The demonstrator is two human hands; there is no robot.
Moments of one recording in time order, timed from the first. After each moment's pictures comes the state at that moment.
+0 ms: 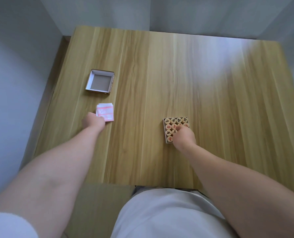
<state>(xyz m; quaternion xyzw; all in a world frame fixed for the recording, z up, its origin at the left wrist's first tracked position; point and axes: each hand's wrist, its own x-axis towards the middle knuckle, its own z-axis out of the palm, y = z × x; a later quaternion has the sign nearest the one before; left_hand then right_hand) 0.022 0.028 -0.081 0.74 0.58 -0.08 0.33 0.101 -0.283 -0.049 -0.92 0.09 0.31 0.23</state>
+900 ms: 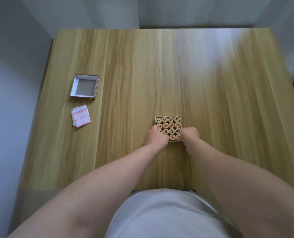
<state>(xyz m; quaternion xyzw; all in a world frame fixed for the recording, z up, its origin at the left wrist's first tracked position) 0.082 -0.221 -0.056 0.77 0.38 -0.21 0.46 0.142 -0.333 -0.059 -0.80 0.33 0.32 0.39</state>
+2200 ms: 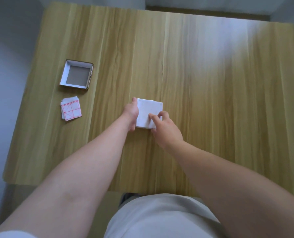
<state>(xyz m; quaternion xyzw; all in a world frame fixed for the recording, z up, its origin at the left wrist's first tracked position) 0.156 -0.129 -0.085 0.49 0.53 -0.16 0.67 0.153 -0.295 -0.081 -0.92 -0.27 0.26 0.14</state>
